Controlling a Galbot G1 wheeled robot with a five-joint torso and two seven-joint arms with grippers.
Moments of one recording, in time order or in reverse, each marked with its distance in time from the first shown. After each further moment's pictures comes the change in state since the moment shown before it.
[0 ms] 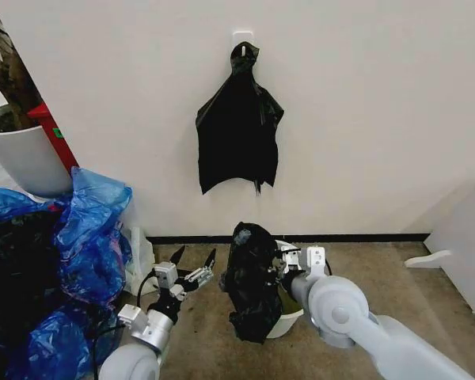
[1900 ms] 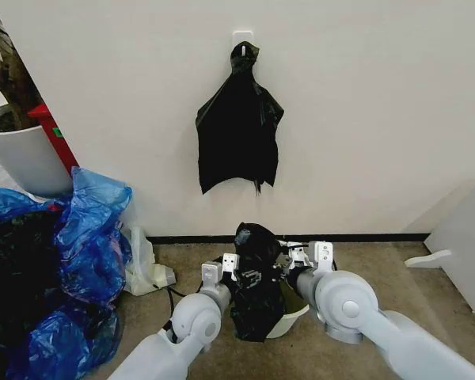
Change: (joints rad) left arm -0.458 0.031 0.473 0.168 -0.295 0.538 -0.554; right arm 0.040 -0.050 0.010 0.056 0.125 0.042 0.050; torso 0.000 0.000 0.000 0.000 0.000
